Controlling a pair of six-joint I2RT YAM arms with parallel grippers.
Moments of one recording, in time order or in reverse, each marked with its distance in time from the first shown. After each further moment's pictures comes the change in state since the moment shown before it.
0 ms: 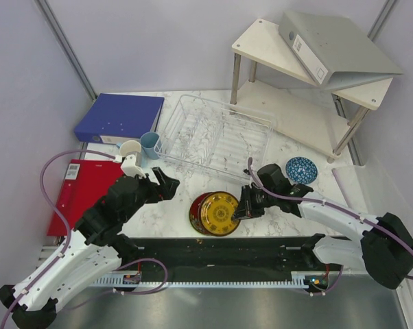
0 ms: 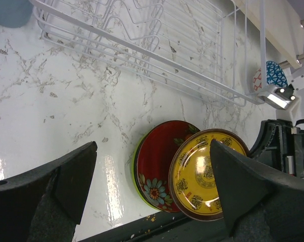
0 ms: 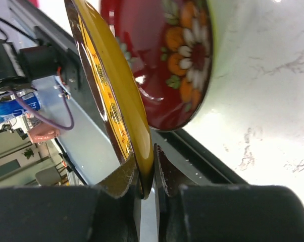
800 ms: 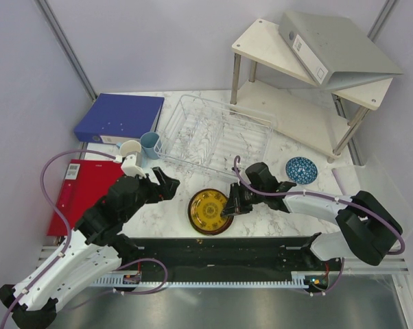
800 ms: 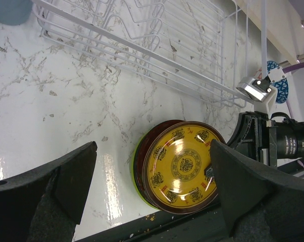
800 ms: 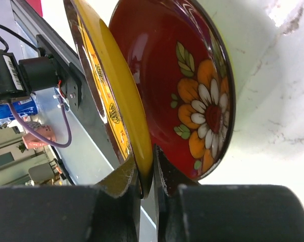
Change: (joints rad) left arm 0.000 0.003 0.000 -0.004 0.000 -0.008; right arm 0.049 0.219 0.005 0.260 0.002 0.014
